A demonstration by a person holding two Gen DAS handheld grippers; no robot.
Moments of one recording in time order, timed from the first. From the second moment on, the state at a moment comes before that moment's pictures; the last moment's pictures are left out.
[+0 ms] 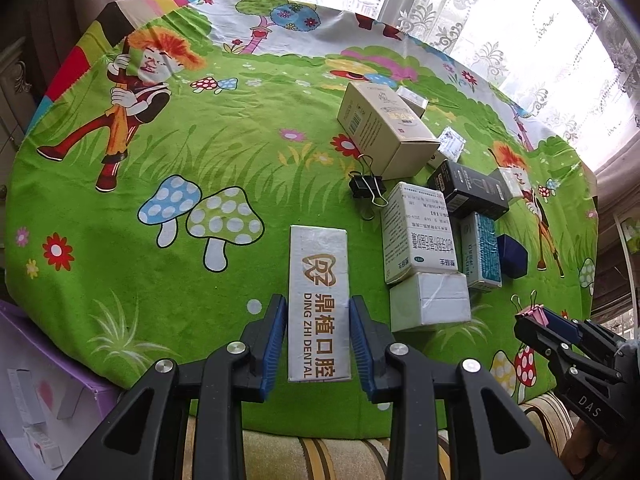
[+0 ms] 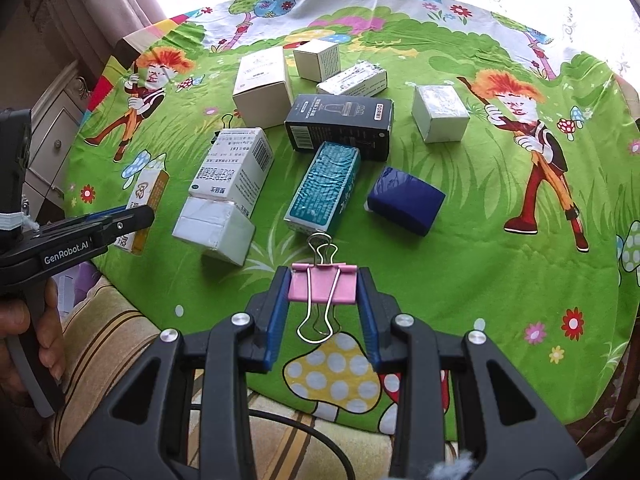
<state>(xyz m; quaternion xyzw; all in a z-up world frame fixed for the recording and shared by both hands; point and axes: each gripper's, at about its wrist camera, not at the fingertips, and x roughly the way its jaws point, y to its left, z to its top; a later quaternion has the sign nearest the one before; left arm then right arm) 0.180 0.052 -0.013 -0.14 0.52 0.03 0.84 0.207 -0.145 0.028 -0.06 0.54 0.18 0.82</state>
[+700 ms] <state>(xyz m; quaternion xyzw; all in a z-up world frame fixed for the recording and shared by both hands) 0.078 0.124 0.029 -0.19 0.47 0.09 0.86 0.133 -0.064 0.083 -0.09 0.49 0.28 0.82</state>
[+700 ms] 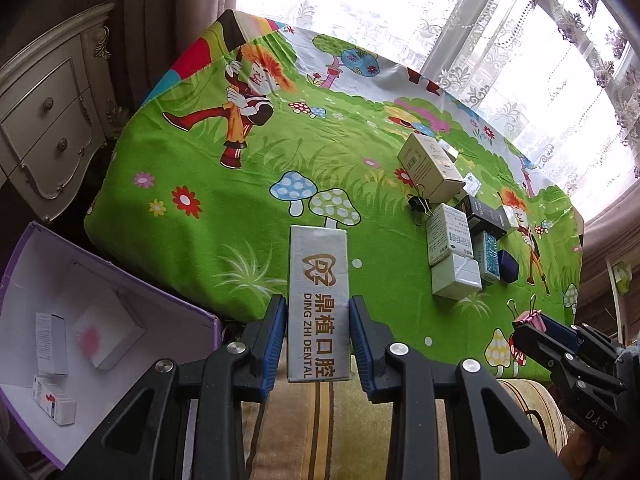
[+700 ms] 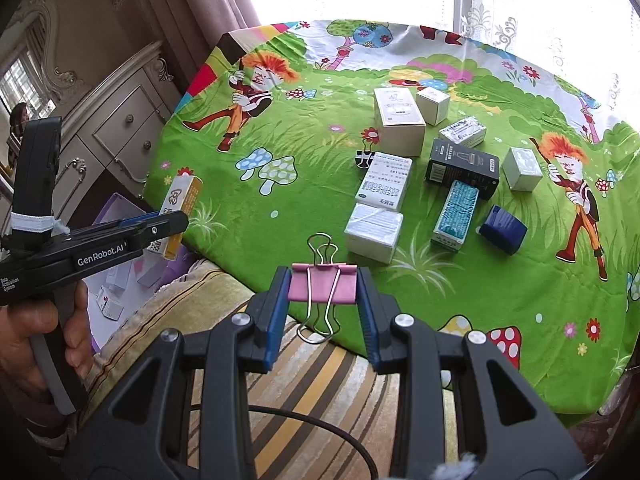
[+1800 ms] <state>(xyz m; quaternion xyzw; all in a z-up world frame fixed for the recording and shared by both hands) -0.067 0.272 0.026 -0.30 0.41 0.22 0.83 -0.005 0.150 0.073 -0.24 0.46 0.49 0.70</state>
